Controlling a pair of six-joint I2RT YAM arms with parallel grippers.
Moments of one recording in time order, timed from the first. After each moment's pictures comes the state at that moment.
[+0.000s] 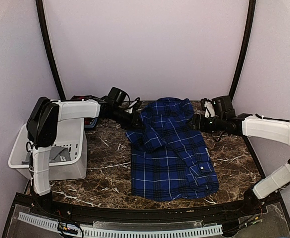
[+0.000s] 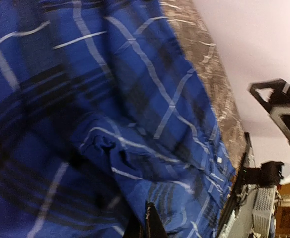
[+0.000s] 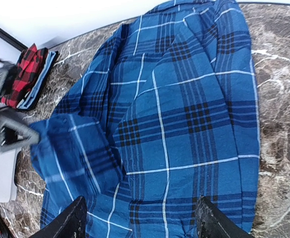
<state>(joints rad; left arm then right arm) -0.60 2.08 1.61 -0.33 0.65 -0.43 0.45 1.39 0.88 -0.14 -0.16 0.45</state>
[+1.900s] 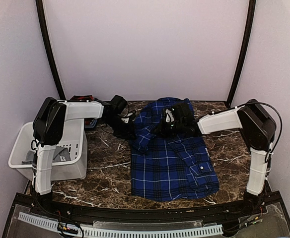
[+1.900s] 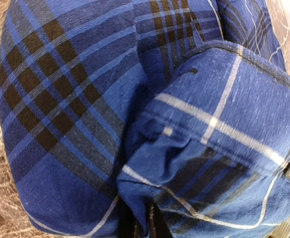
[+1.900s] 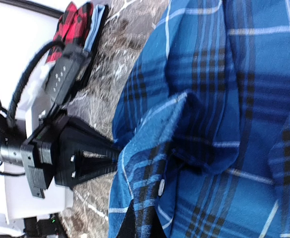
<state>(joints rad) -0.56 2.19 1.67 -0.62 0.44 -0.34 0.68 1.97 1.21 0.16 -0.37 0.81</state>
